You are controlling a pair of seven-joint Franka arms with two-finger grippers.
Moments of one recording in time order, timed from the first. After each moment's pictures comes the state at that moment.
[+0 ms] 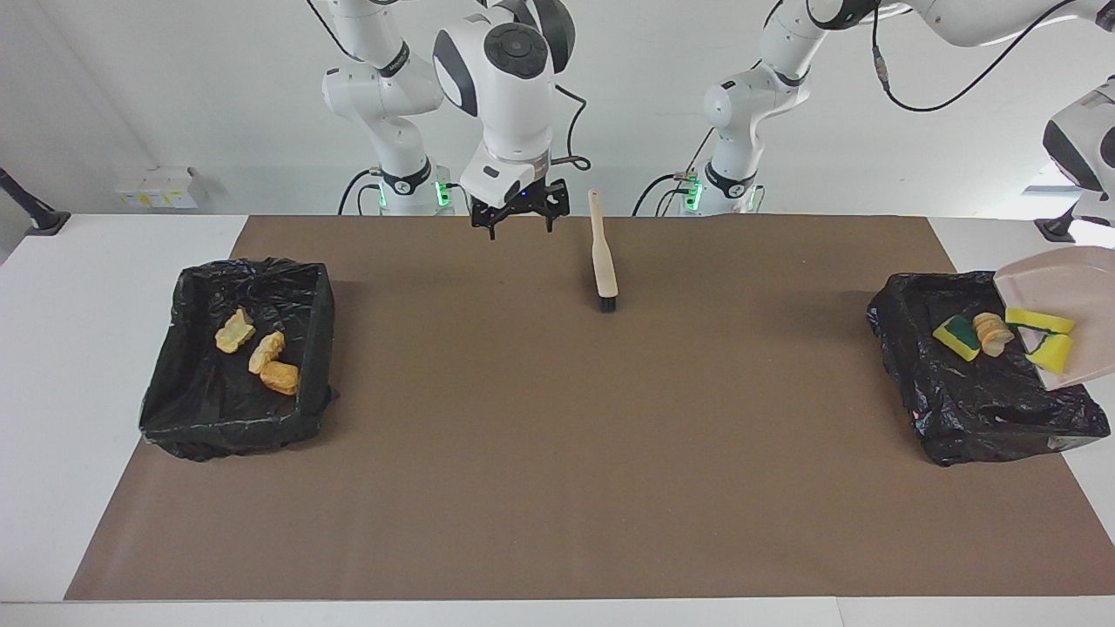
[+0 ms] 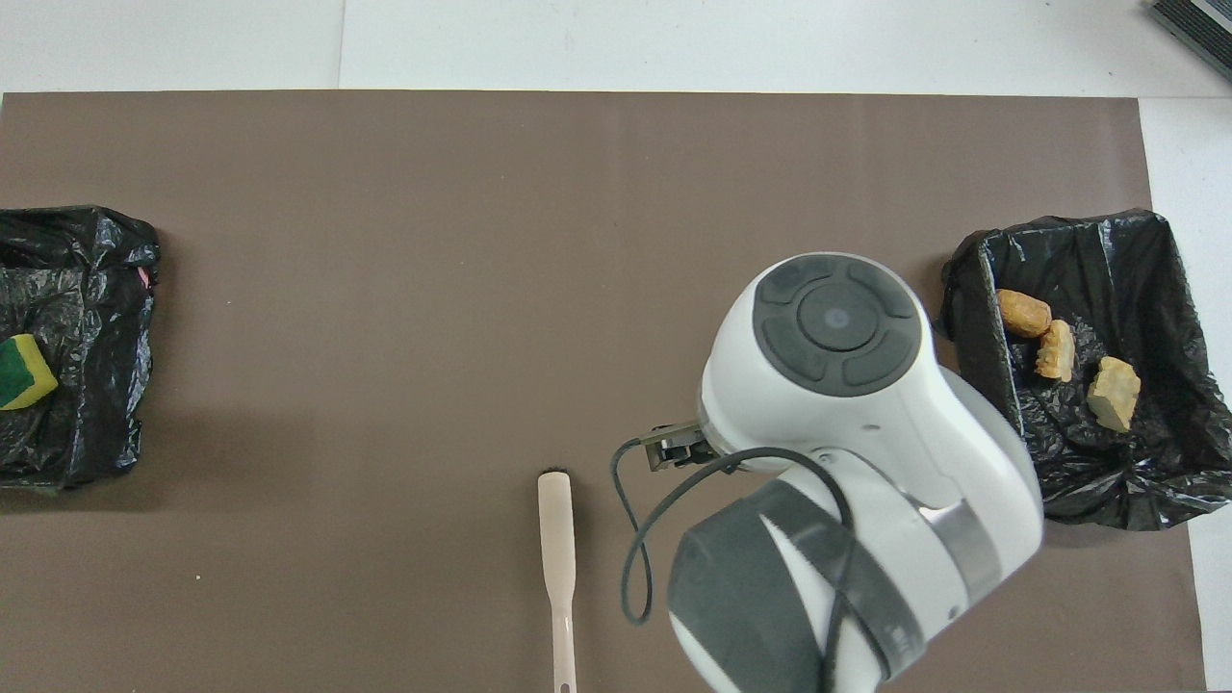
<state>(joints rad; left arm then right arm) 0.36 0.22 -0.02 -1.58 1.01 2.00 1.68 0.07 0.08 0.47 -1.68 0.00 1.61 0.32</state>
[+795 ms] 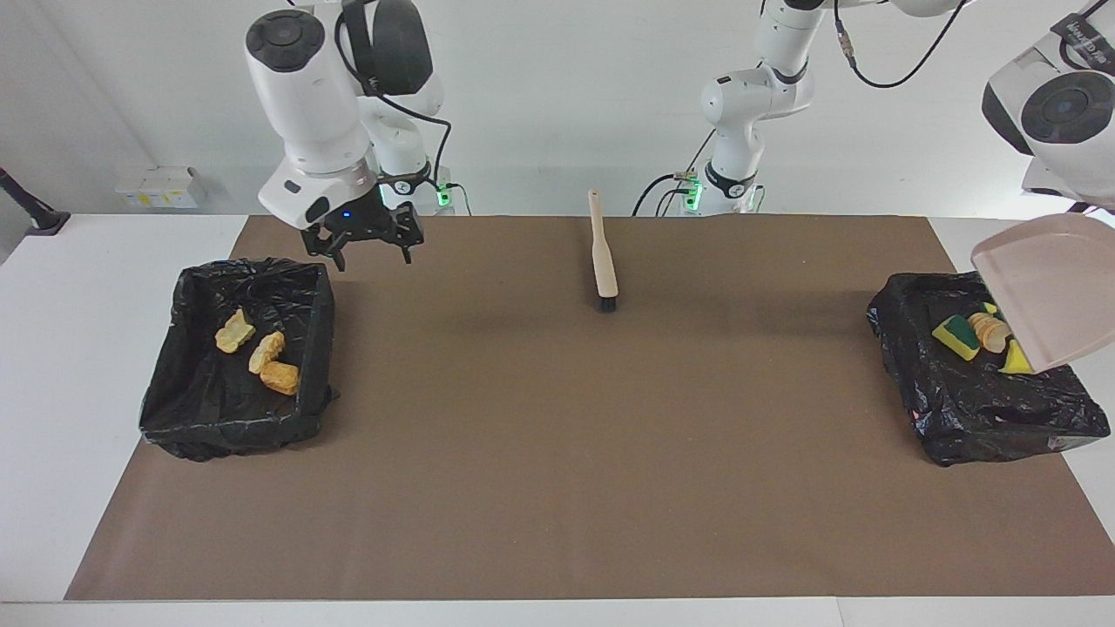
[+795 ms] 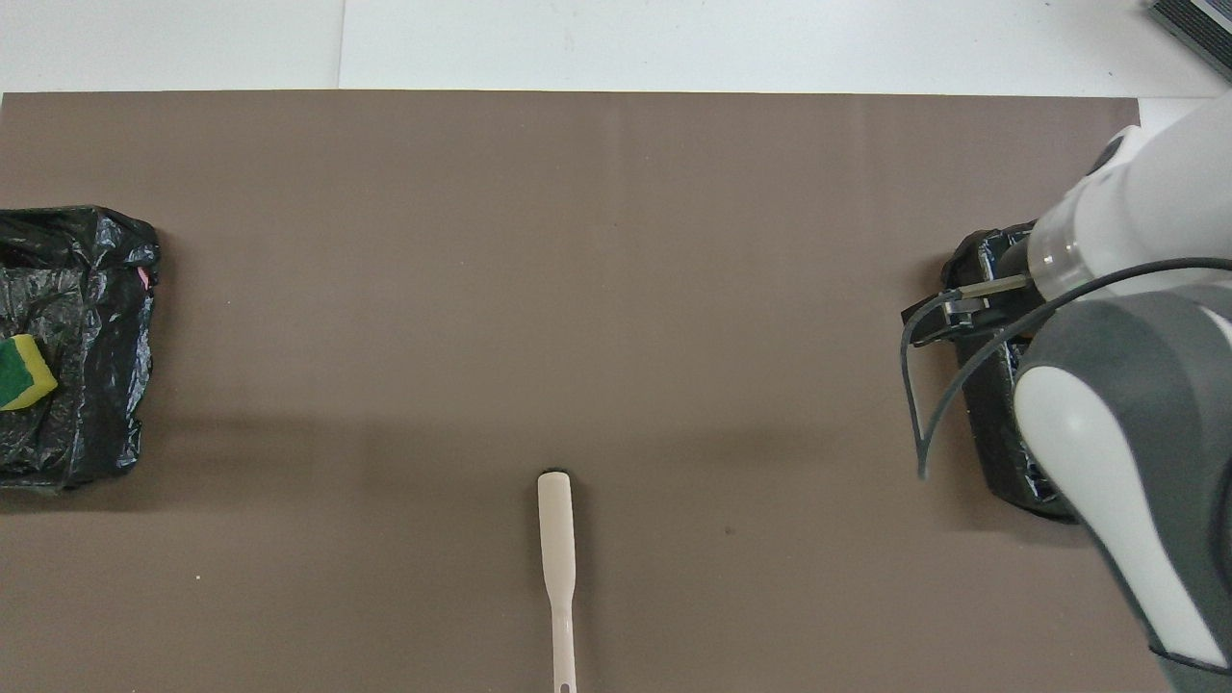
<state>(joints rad) 0.13 0.13 -0.04 -1.56 0.97 1.72 1.55 -0.12 0.07 0.27 -1.59 -0.05 1.60 0.04</state>
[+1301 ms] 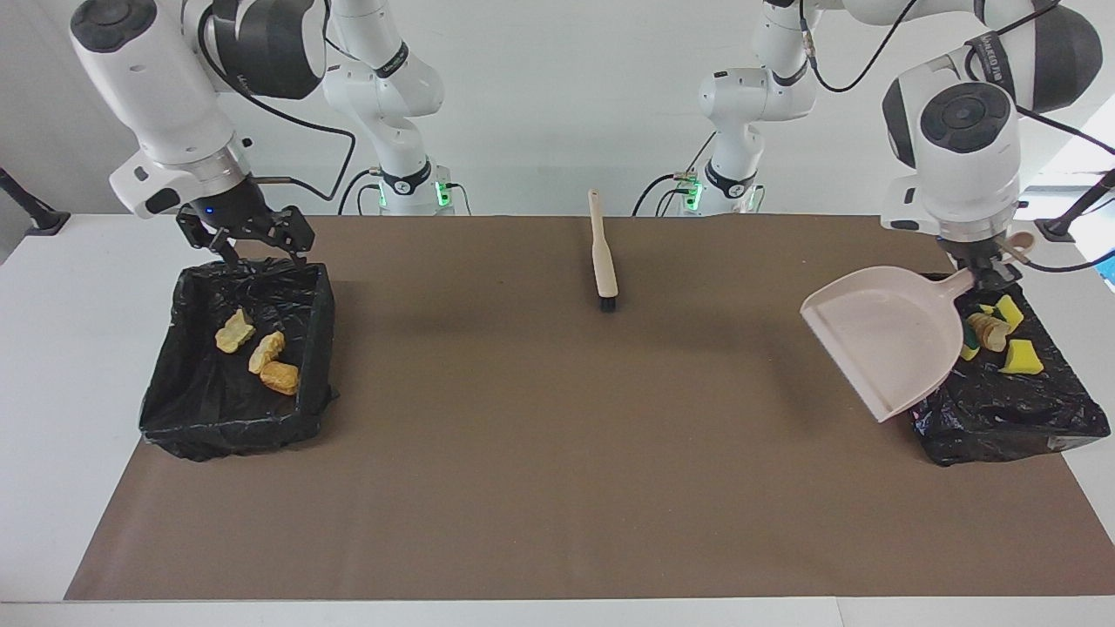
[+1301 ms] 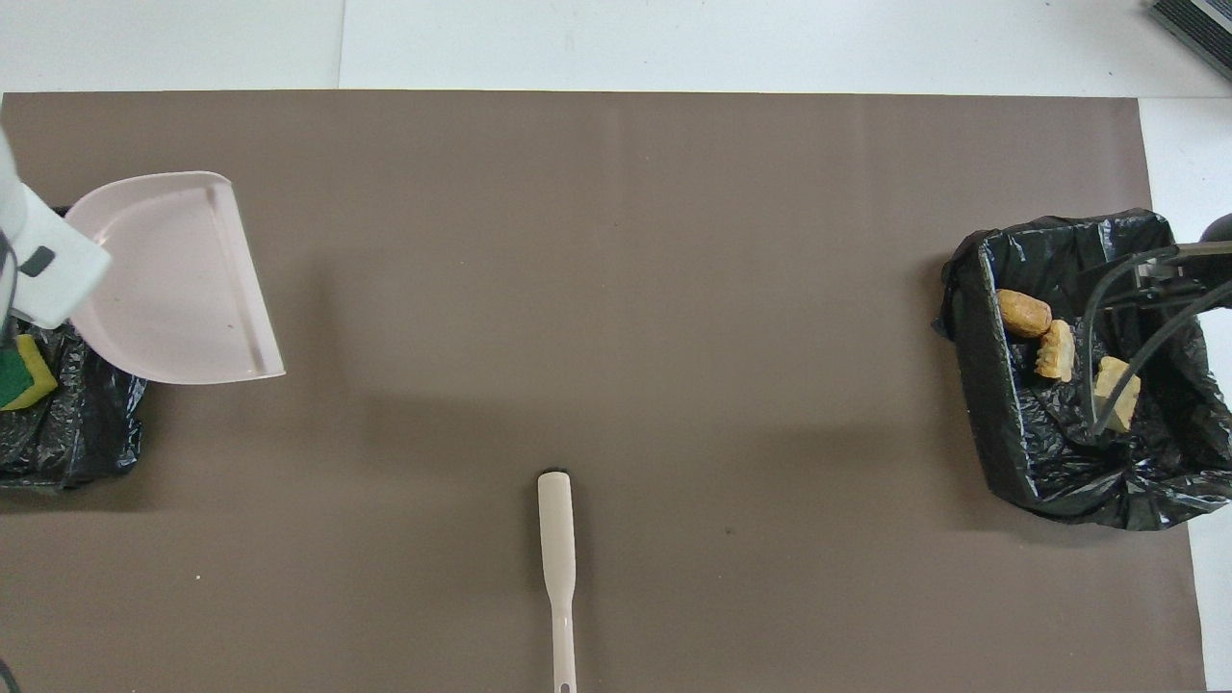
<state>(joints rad) -0.09 0.14 -0.05 -1.59 0.55 1.57 1.08 -0.03 0.06 -0.05 -1.56 -0.03 1.60 -0.05</state>
